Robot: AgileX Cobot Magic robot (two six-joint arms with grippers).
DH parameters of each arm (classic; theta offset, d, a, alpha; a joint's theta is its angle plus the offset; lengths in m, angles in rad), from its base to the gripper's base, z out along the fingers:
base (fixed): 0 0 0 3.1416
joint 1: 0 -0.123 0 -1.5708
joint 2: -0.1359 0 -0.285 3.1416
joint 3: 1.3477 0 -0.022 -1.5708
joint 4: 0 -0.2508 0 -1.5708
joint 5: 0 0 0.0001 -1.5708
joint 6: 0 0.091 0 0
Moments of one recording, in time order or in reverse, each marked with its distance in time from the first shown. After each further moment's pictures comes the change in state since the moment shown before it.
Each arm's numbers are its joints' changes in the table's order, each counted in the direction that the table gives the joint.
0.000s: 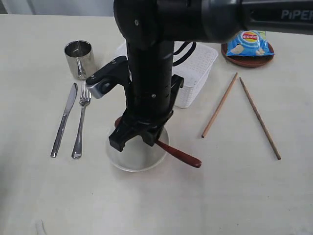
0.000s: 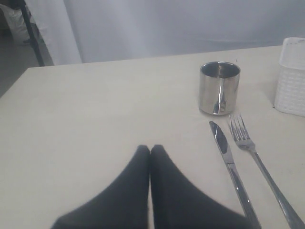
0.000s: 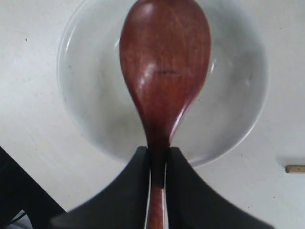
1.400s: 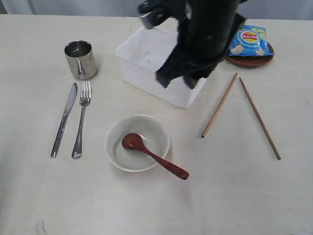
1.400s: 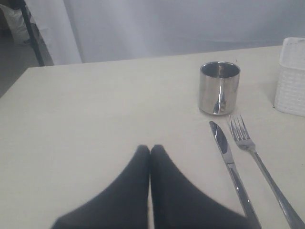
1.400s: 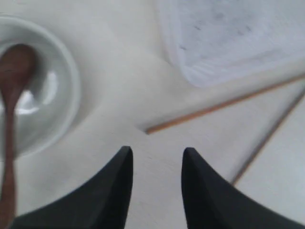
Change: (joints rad) left arm 0.000 0.000 0.000 0.000 0.000 0.000; right arm 0.198 0.209 0.030 0.251 0.000 0.179
